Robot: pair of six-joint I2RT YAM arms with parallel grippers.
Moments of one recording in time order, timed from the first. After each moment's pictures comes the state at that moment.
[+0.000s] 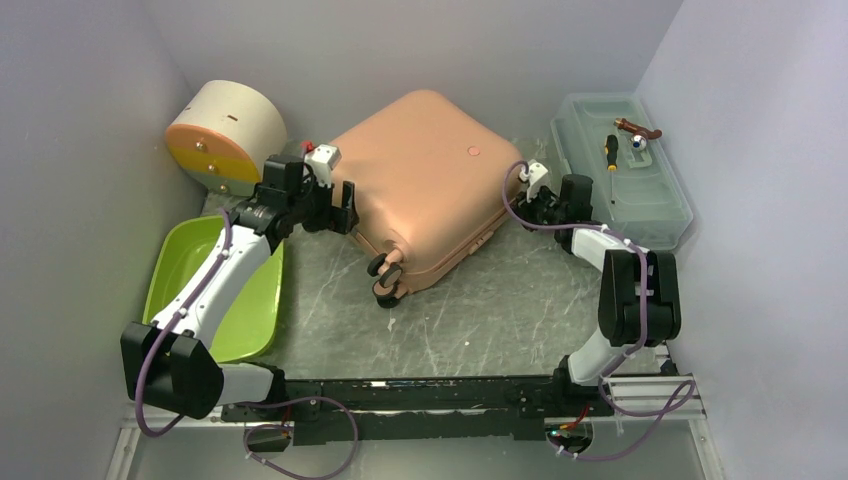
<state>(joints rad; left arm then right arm) -0.27 1.30 1.15 -0.49 0.20 -0.05 -0.02 1.62 0.87 0.21 -0.60 -0.47</state>
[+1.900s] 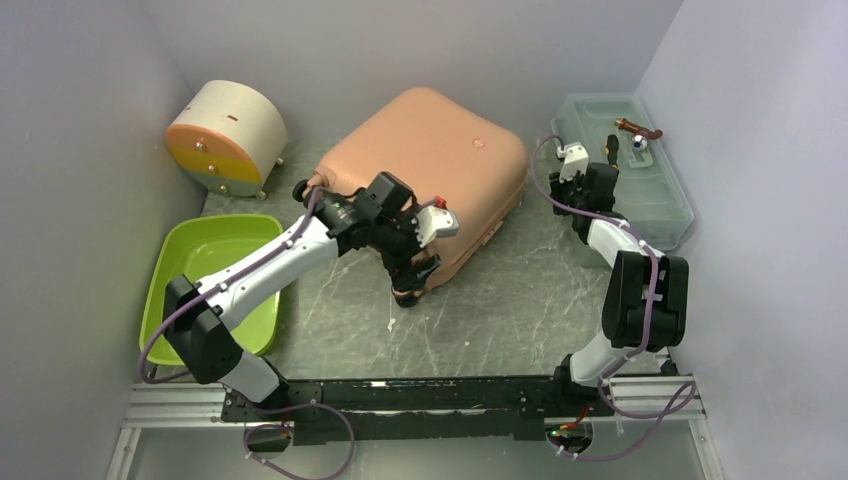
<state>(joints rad) -0.77 1.51 1.44 -0.85 0.42 0.36 -0.11 1.62 0.96 0.15 -0.22 -0.33</state>
